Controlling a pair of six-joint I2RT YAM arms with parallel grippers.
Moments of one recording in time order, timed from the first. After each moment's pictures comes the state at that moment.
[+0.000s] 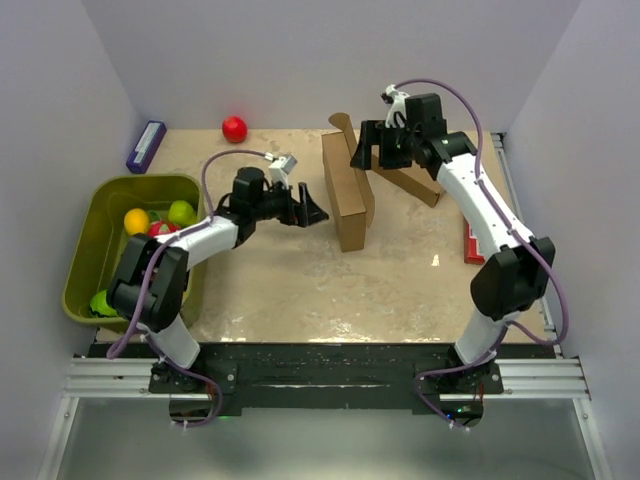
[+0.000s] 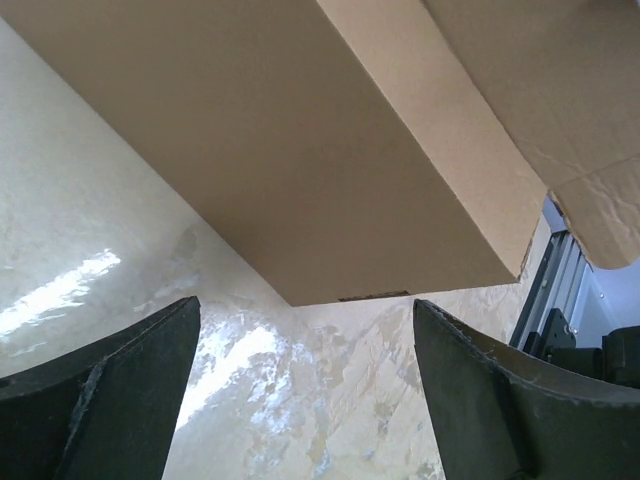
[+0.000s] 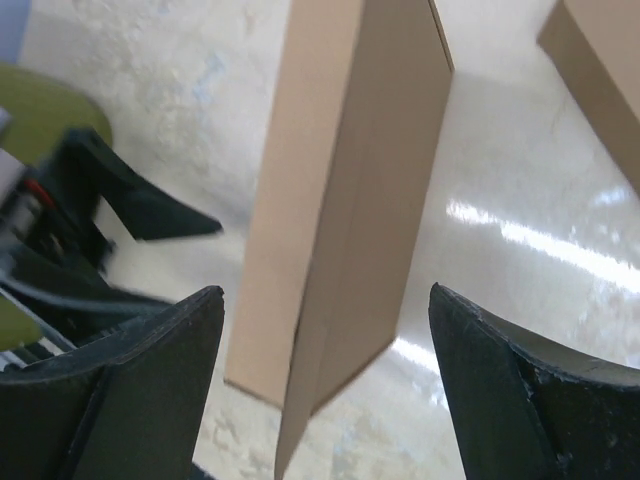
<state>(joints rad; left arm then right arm) -0.36 1.67 0.98 0.28 0.63 -0.45 0.32 1.72 1.75 -0.70 -0.27 0.24</state>
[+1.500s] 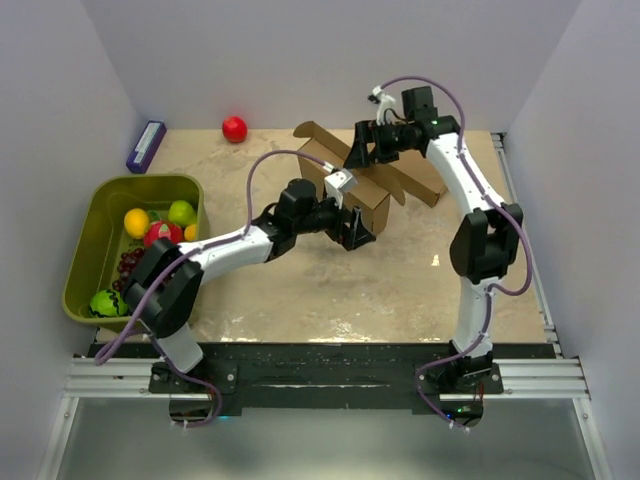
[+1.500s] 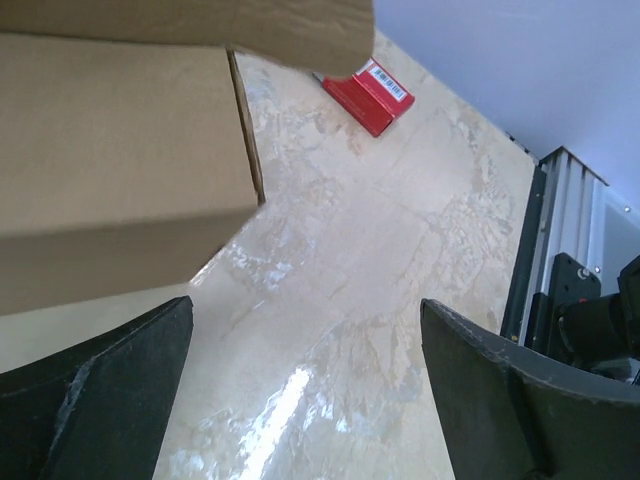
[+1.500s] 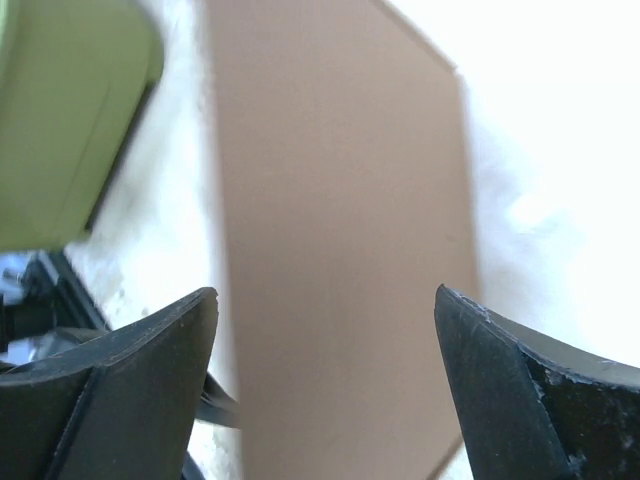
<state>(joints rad) -0.71 1.72 1.07 0.35 0.47 -0.30 0.25 2.10 2.06 -0.80 -0.67 0.02</state>
